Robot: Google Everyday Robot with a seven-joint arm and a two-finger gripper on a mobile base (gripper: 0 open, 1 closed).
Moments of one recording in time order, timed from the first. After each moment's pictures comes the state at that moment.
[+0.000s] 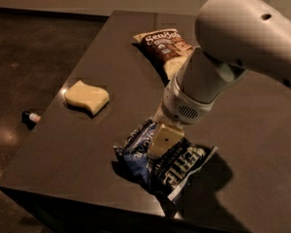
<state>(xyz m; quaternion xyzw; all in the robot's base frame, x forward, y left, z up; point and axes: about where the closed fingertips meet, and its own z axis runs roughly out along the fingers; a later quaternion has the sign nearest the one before) 0.426 -0.042 0.854 -0.62 0.76 0.14 0.15</state>
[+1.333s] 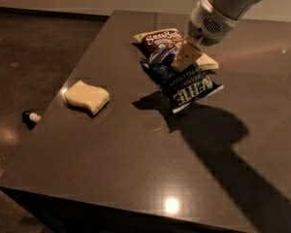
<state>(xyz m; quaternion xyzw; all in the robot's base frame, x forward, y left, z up) 0.562 -0.104 0.950 -0.54 0.81 0.12 0.20</state>
